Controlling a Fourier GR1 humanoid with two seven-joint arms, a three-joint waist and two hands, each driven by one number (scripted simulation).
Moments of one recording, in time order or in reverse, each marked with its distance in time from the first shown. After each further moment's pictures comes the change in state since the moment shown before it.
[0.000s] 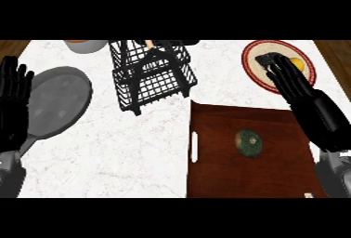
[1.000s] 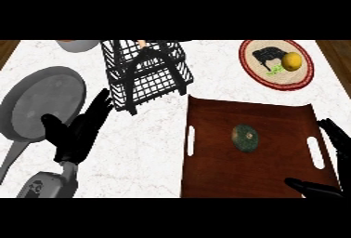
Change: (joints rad) left arm 0.019 -0.143 -0.249 0.105 0.069 -0.194 0.181; right arm 0.397 0.061 -0.215 0.169 0.254 -0.017 -0.840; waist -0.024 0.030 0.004
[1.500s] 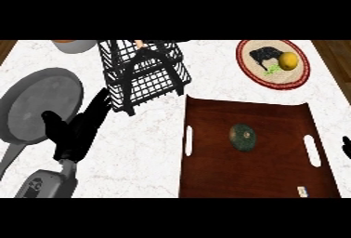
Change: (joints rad) left arm -0.011 0.000 0.015 0.026 0.000 -0.017 0.009; right arm 0.280 -0.072 0.030 -0.360 0.398 -0.256 0.330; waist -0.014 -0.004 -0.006
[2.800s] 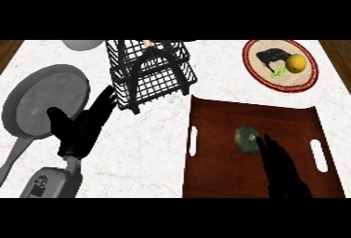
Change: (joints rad) left arm -0.017 -0.070 0.052 -0.007 -0.067 -0.071 0.040; right arm -0.090 0.278 0.516 -0.174 0.829 0.135 0.905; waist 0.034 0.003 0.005
